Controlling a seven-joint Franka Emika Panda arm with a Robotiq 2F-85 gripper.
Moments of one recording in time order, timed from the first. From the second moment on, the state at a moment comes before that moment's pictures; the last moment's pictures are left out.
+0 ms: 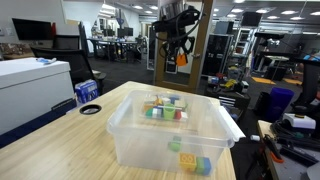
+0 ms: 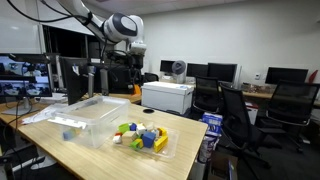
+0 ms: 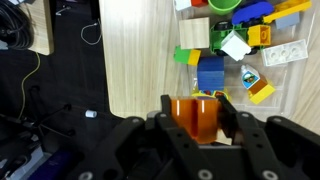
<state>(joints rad) -0.05 0.20 -0.14 -1.88 -0.27 1.89 1.28</state>
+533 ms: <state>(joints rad) -0.06 0.36 -0.15 -1.87 -0.23 2.07 1.25</state>
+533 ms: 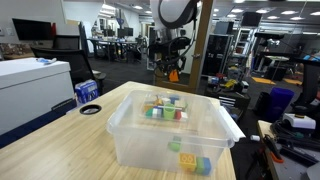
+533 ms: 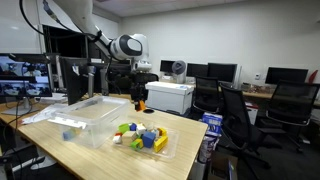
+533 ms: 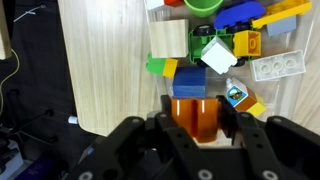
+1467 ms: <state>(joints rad) -0.07 0.52 -0.16 -1.80 -0.11 2.10 1.11</state>
